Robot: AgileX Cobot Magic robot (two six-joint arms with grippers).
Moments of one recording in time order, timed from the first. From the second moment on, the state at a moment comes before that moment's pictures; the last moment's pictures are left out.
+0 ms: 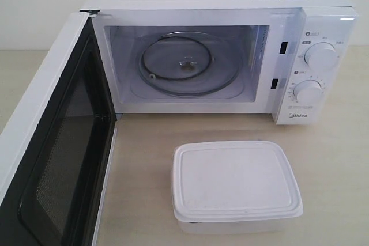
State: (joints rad) left arm -0.05 0.00 0.00 0.09 0.31 -0.05; right arm -0.01 0.02 -0.28 -0.09 -0.29 0.36
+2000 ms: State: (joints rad) left arm -0.05 0.00 0.00 0.09 0.31 -0.05; right arm 0.85 1.09 -0.17 -0.06 -0.20 0.94
